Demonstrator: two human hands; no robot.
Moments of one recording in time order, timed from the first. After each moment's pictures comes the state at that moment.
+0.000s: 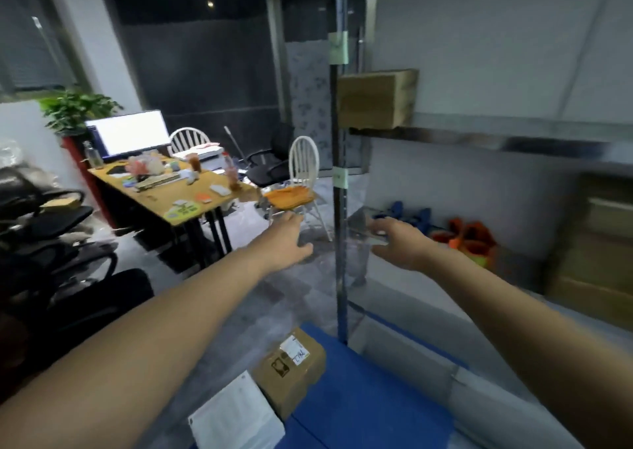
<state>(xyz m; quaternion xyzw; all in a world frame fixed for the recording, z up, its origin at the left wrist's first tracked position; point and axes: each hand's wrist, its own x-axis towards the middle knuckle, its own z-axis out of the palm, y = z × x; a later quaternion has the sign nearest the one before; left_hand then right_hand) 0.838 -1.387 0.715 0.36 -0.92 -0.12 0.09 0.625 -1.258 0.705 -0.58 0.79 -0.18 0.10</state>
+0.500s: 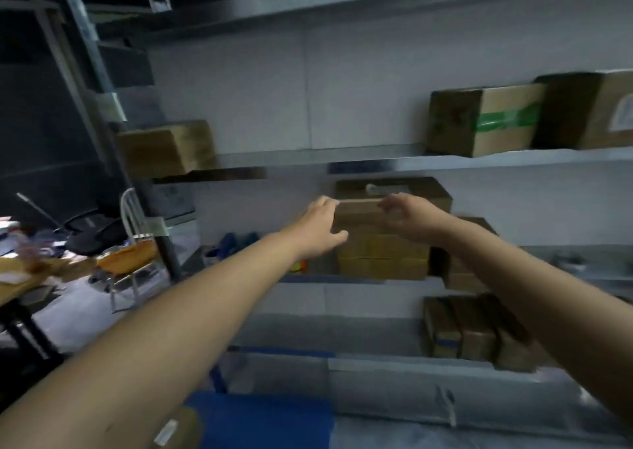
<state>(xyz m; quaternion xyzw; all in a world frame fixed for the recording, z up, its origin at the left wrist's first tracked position) 0.574 -1.080 0.785 0.04 -0.98 -0.14 0.12 0.470 -0.891 0.787 -0.35 0.90 -0.28 -0.02</state>
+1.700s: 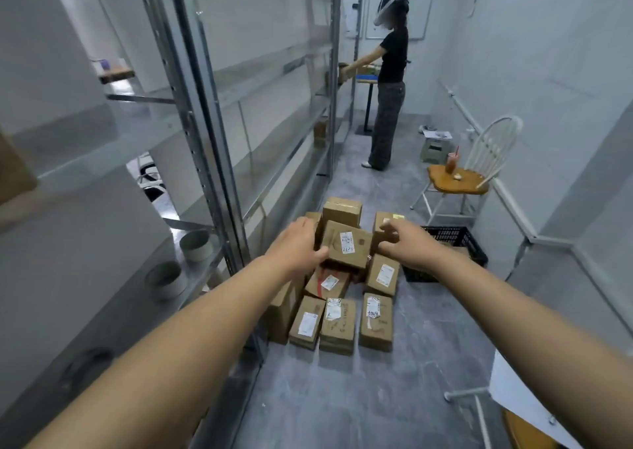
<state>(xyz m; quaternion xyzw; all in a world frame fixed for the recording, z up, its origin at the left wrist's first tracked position) 0.130 -0.303 0.643 -0.56 -0.80 -0.20 -0.06 0.327 -0.177 0.668 0.42 0.87 -0.26 -0.08</state>
